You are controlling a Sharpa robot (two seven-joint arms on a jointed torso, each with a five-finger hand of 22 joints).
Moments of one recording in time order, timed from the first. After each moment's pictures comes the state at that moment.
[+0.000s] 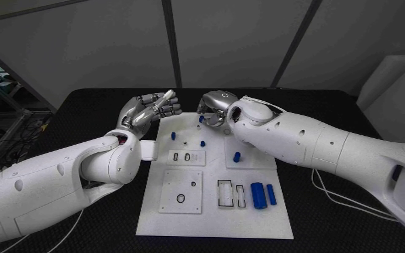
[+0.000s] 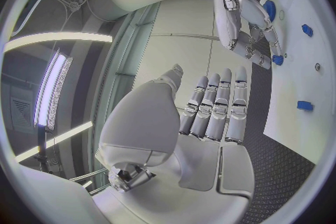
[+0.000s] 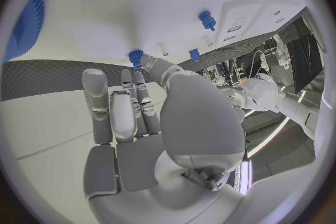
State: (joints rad) left arm 1.13 -0.88 0.06 1.64 0.05 -0.49 0.53; left_hand 1.35 -0.06 0.23 0.17 0.05 0.90 0.23 0.10 0.07 0.95 0.19 0.10 0.06 0.99 0.15 0.14 0.08 0.18 0.85 0.26 0.28 0.13; right arm 1.25 -0.37 0.02 1.07 -1.65 -0.28 -0.10; right_hand 1.35 -0.17 0.47 -0.02 0.19 0.99 0.15 0.07 0.06 1.04 0.12 0.06 0.06 1.47 0.03 1.34 1.14 0.15 1.13 0.12 1.17 0.85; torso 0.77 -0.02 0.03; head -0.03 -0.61
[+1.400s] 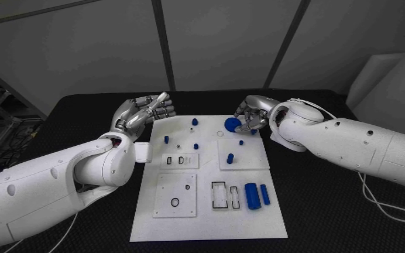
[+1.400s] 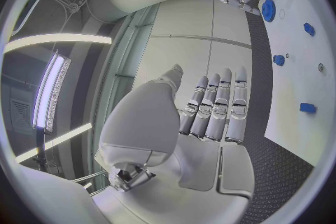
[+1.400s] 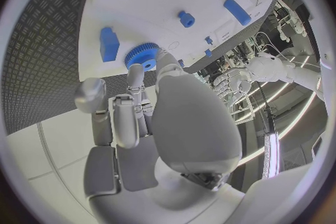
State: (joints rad) left arm 1.14 -0.88 0.06 1.62 0.05 -0.48 0.53; left_hand 1.35 -0.06 0.23 0.17 0.05 0.90 0.23 0.10 0.07 0.95 0.19 0.10 0.06 0.99 0.15 0.14 0.08 0.18 0.85 0.26 0.28 0.12; right arm 1.25 -0.72 0.03 1.32 -1.43 -0.21 -0.22; right_hand 1.47 -0.18 -0.01 0.29 0.27 0.92 0.16 0.10 0.07 1.16 0.07 0.88 0.69 1.47 -0.01 1.48 1.31 0.12 1.25 0.10 1.27 1.03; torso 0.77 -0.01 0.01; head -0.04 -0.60
